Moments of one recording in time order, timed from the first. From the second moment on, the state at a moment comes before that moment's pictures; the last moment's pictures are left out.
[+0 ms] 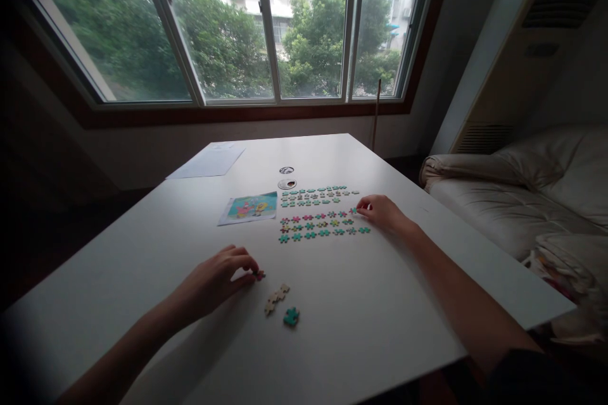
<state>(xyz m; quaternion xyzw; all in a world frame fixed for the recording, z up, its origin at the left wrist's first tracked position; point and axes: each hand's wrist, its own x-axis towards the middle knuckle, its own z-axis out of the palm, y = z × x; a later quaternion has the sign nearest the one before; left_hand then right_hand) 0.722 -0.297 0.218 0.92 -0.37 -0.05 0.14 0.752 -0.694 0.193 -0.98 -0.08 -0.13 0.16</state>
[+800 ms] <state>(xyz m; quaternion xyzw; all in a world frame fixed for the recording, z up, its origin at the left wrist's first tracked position) 0.720 -0.317 0.207 0.87 -0.29 -0.07 0.40 0.704 -0.569 0.214 -0.91 -0.30 -0.18 0.21</state>
